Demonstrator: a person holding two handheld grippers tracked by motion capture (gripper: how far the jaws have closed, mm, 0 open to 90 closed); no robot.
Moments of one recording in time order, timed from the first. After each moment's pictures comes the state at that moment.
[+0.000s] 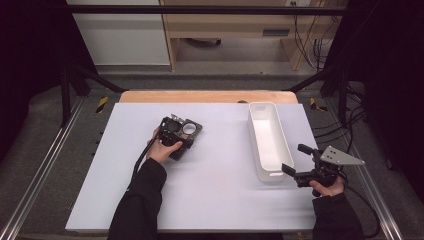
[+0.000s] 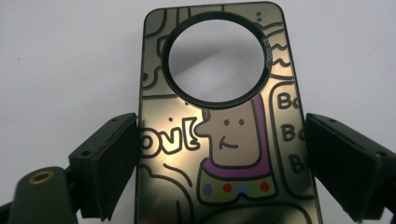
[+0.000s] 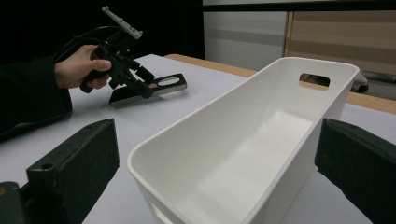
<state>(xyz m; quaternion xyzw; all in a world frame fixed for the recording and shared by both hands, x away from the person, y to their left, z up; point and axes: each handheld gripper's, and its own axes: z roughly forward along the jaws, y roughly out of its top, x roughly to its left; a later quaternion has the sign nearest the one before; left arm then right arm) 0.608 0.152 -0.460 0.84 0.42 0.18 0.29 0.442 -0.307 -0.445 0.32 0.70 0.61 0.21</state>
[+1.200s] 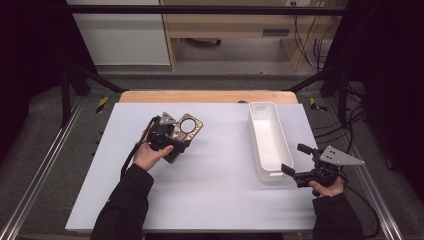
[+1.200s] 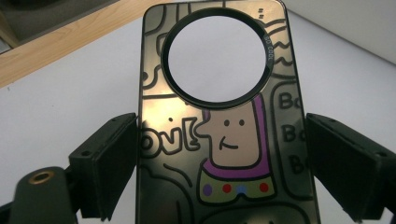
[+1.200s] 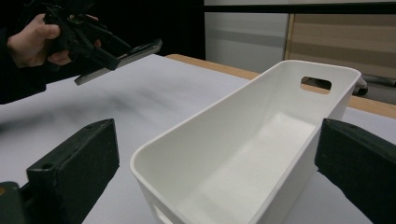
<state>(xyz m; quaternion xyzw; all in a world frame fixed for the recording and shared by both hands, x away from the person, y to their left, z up) 0.547 0.164 -0.397 0.84 0.35 0.20 0.36 0.440 -0.305 -0.443 0.32 0.70 0.61 0.21</state>
